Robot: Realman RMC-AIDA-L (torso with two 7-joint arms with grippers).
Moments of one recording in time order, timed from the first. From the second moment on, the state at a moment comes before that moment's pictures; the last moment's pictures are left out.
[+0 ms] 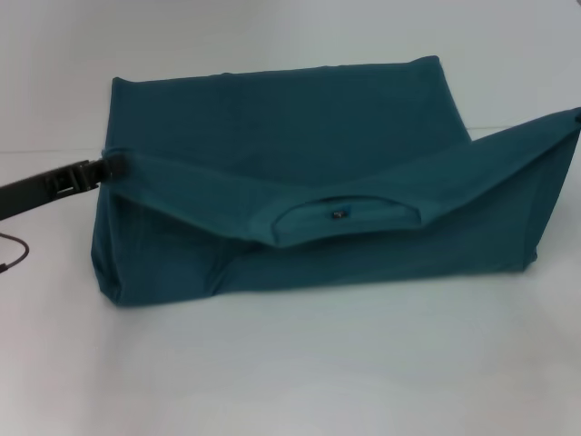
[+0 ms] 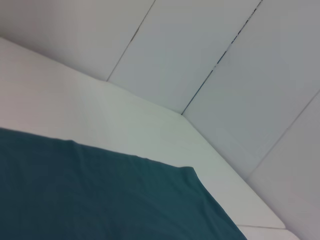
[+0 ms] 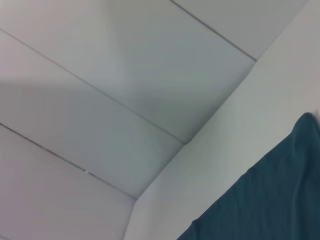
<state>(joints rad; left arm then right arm) -0.60 -2.09 0.53 0.76 1.98 1.27 -1.95 0.52 1.93 -0.19 -0.57 -1.94 -1.38 2.17</state>
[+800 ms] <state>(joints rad) -0.70 -2.06 0.59 0.65 1.99 1.06 -1.89 0.58 1.93 -0.23 -0.57 -1.94 -1.22 2.14</state>
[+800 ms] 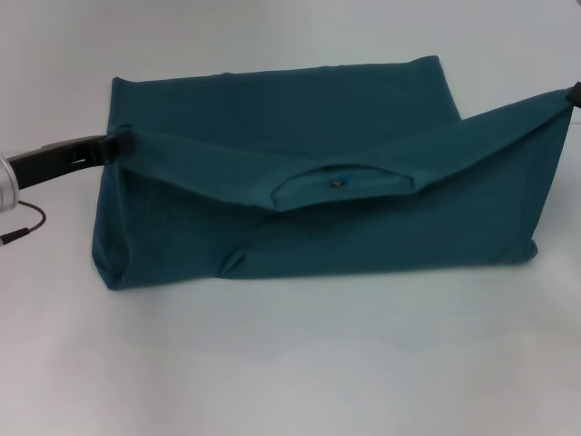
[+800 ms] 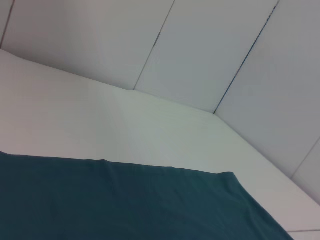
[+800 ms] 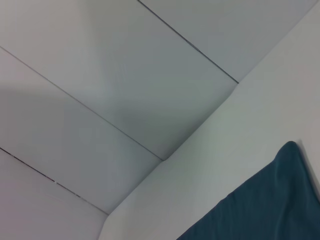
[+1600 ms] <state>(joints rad) -0.75 -2.03 0.62 0.60 1.99 0.93 -1.84 0.65 1.91 -0.36 -0.55 -1.94 -1.08 2.15</state>
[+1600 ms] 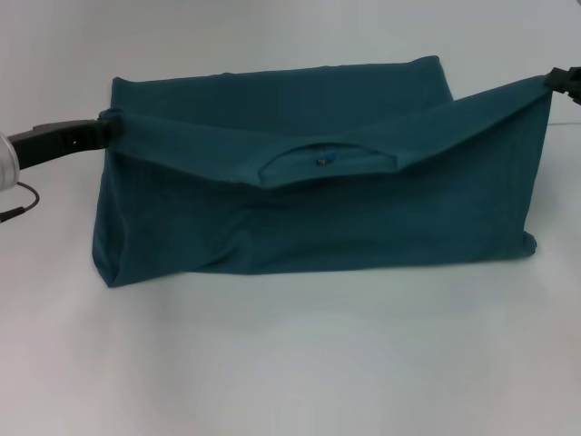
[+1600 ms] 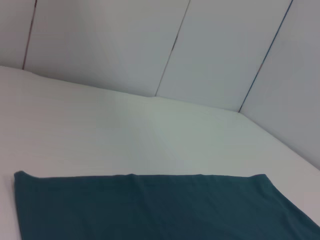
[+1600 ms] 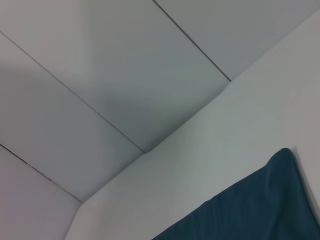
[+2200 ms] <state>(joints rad) -0.79 -2.02 0.64 0.55 1.99 0.85 -1.79 0.67 1.91 -0.39 -0.54 -1.94 -1.01 2.14</state>
